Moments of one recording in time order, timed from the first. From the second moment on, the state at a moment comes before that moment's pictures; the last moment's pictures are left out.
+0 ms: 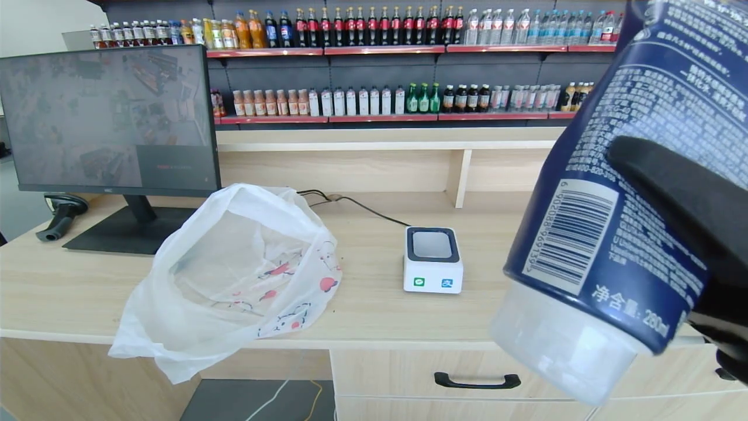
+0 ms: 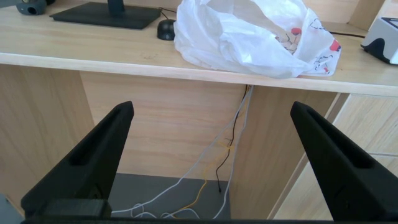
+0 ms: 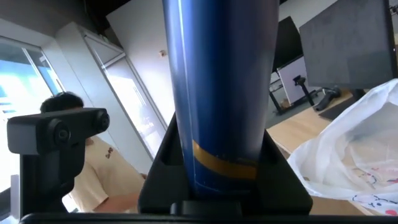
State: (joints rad) left arm 0.00 0.00 0.00 -0.01 0.00 0.00; right arm 0.83 1.40 -0.44 -1.57 0.37 0.83
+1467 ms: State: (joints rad) left arm 0.00 0.00 0.00 -0.01 0.00 0.00; right arm 0.60 1.61 -0.32 -1.57 -0.31 0.07
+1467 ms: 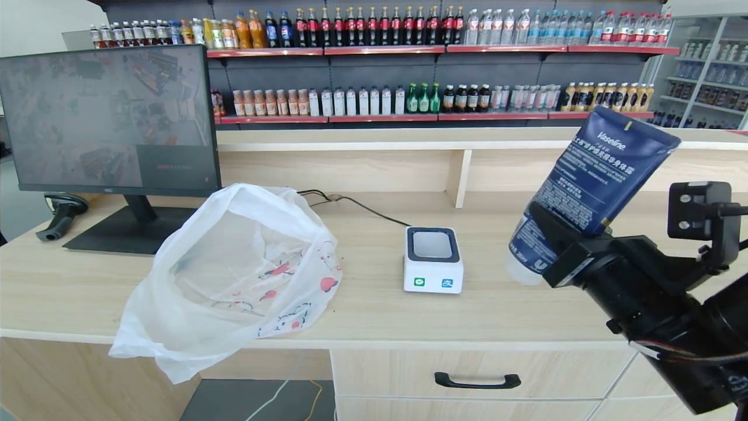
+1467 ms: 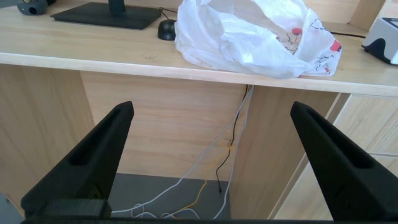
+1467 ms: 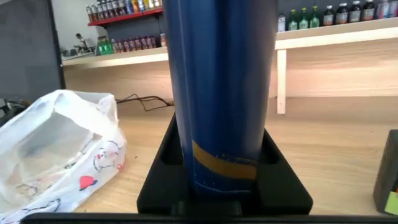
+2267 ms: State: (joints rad) left arm 0.00 0.00 0.00 -0.01 0.00 0.00; right arm 0.50 1.62 -0.33 -1.57 -0.31 0.11
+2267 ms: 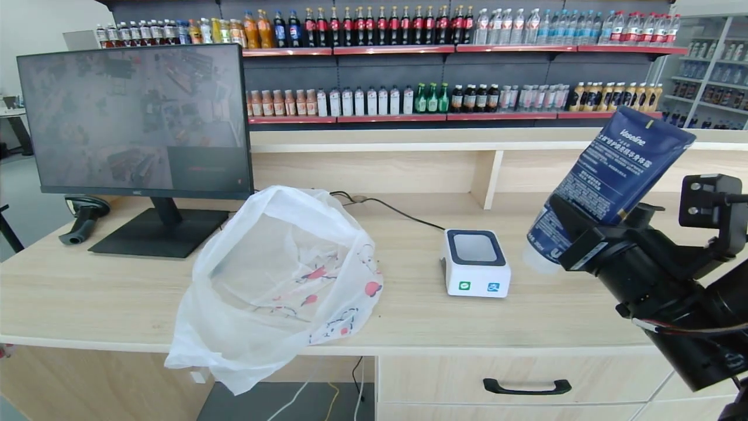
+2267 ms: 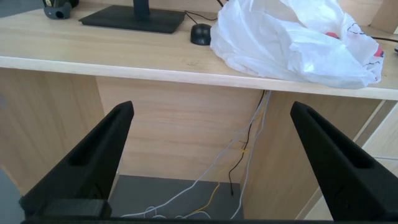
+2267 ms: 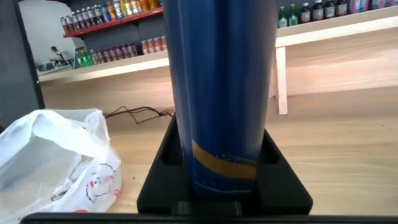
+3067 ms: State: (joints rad) left arm 0.00 0.00 0.00 -0.01 0.00 -0.01; right arm 0.51 1.70 -0.49 -1.57 -0.17 -0.34
